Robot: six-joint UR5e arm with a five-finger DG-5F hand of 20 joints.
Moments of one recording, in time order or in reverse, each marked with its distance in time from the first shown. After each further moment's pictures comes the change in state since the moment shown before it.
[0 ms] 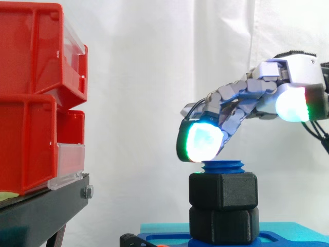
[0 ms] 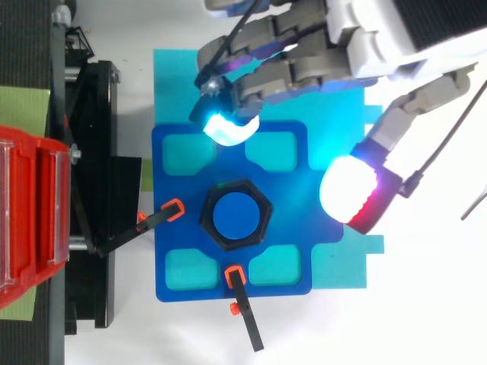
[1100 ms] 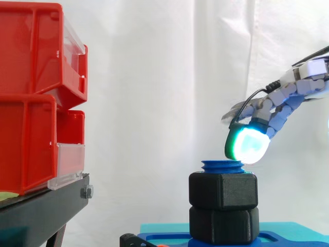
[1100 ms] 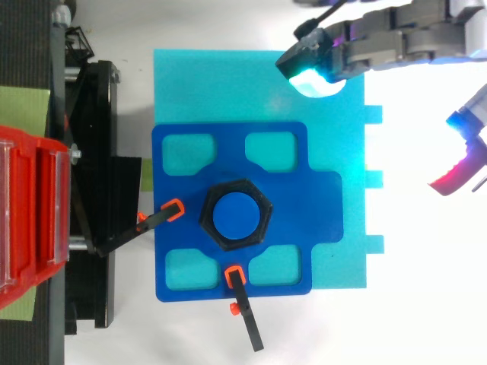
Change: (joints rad) arm 0.001 0.180 -0.132 -0.257 0.138 -0.262
